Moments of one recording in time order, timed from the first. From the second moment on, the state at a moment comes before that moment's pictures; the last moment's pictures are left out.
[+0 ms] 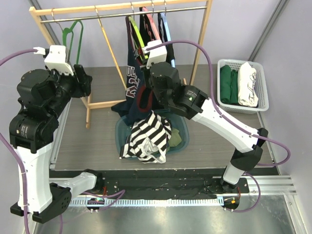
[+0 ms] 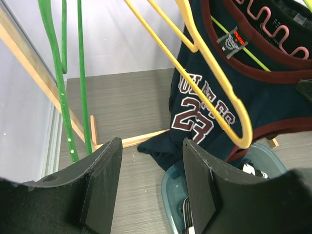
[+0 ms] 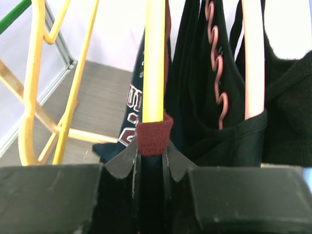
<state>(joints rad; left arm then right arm) -0.26 1.10 1.94 -0.99 -0.12 -0.04 1.05 1.71 2.08 -0.51 0.73 0.09</state>
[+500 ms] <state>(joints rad) -0.26 1.08 1.89 -0.99 -0.13 -0.03 1.05 1.62 1.76 0.04 0.68 -0.22</state>
